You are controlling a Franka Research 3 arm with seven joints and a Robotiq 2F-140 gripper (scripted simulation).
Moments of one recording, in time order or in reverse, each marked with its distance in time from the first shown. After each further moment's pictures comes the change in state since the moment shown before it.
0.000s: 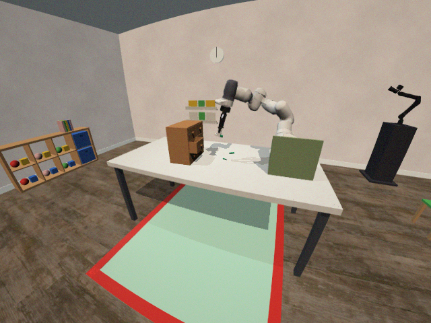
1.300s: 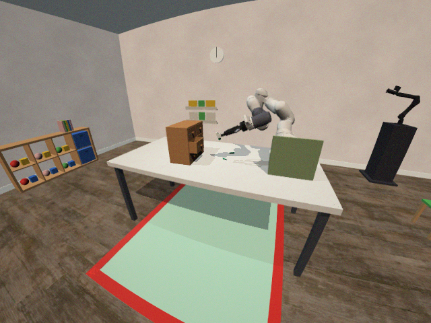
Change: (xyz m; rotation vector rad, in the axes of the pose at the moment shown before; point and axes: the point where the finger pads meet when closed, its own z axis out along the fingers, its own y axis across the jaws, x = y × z) arm -0.022 -0.013 0.012 -0.008 0.902 -0.021
